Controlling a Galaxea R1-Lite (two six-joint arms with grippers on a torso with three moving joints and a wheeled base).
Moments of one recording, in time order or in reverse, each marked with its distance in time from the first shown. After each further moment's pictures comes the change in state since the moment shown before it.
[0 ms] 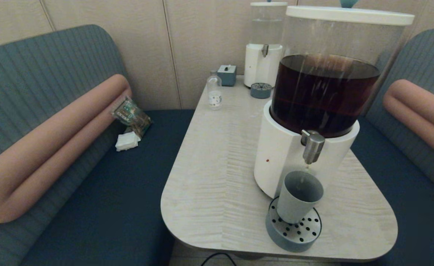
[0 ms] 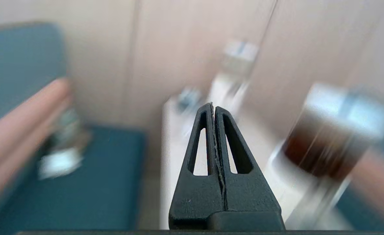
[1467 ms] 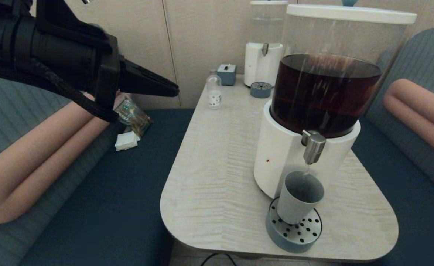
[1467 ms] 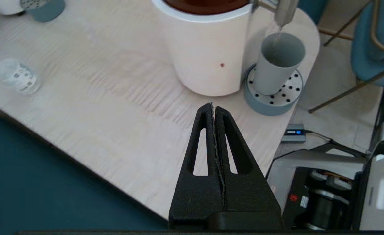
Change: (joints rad) left arm -0.326 0.887 -0.568 0.524 -0.517 0.868; right arm 0.000 0.000 0.000 0.000 0.000 0.000
